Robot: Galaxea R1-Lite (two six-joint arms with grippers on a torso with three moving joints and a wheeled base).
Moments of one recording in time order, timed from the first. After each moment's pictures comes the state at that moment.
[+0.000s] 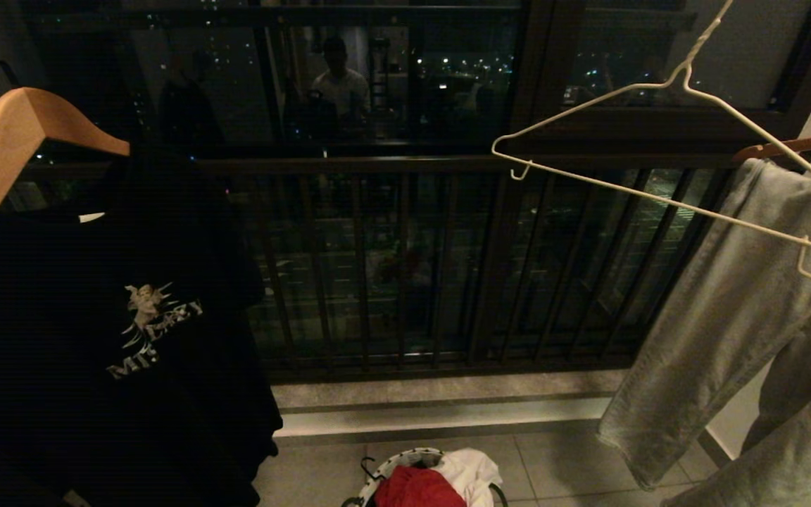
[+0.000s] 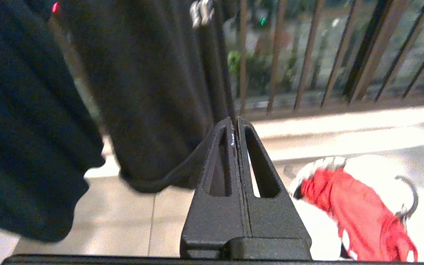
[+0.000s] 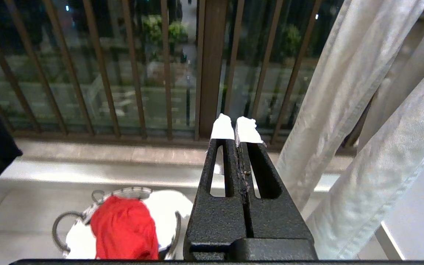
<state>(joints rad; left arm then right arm) 0.00 0.00 -0.03 0.05 -0.02 0.07 0.00 0.00 -0.11 0.04 0.03 -0.05</state>
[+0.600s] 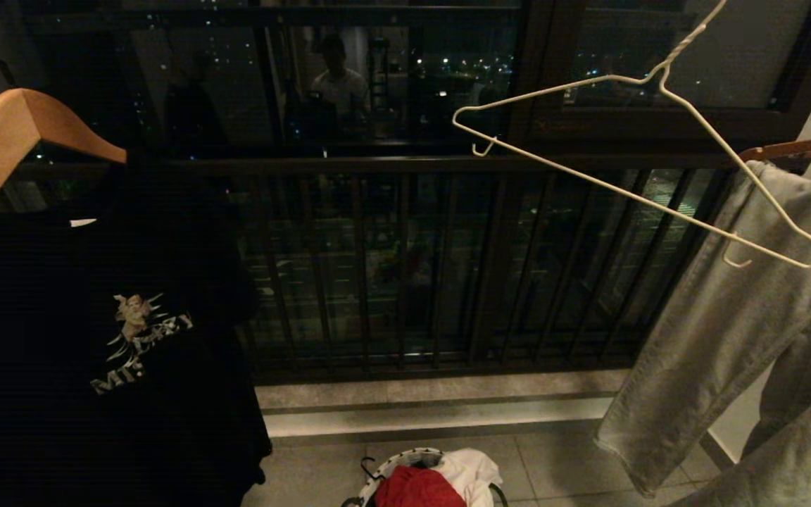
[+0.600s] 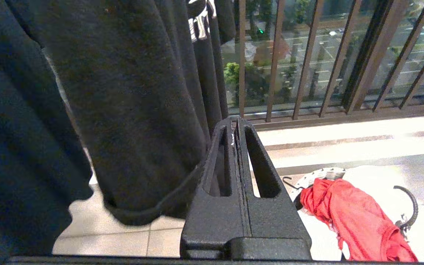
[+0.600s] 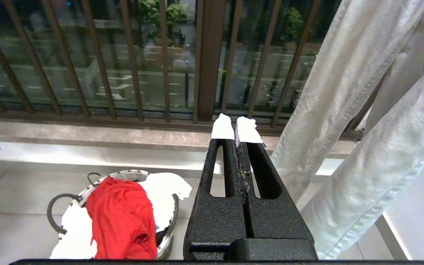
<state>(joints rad) 0.00 0.00 0.00 0.01 -0.02 0.06 0.00 0.00 0.00 0.01 0.03 -0.06</state>
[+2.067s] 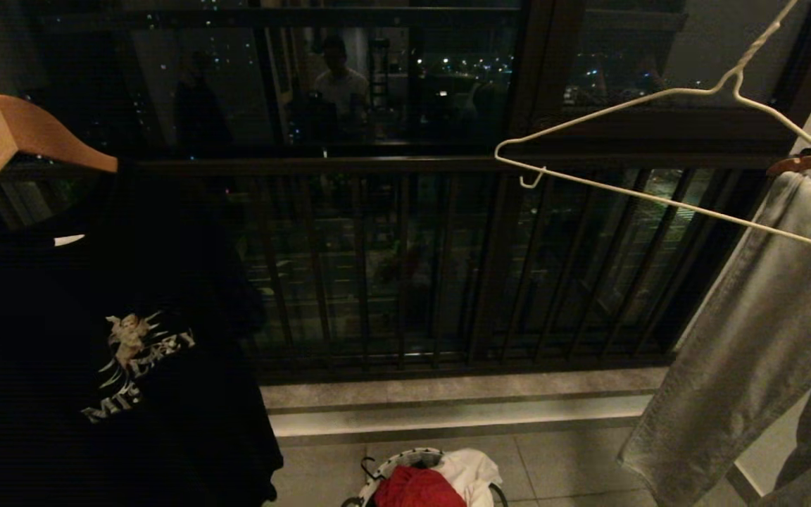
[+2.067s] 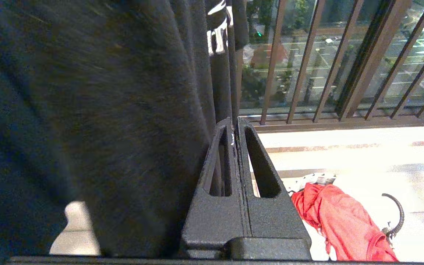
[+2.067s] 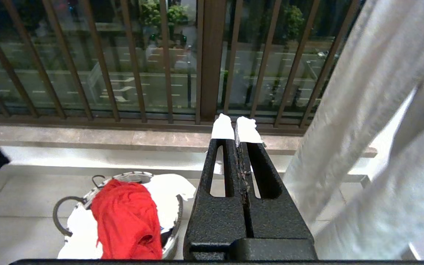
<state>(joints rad) 0.00 0.00 0.00 0.00 -0.01 0.01 0.00 0.00 0.00 0.00 0.03 -0.04</state>
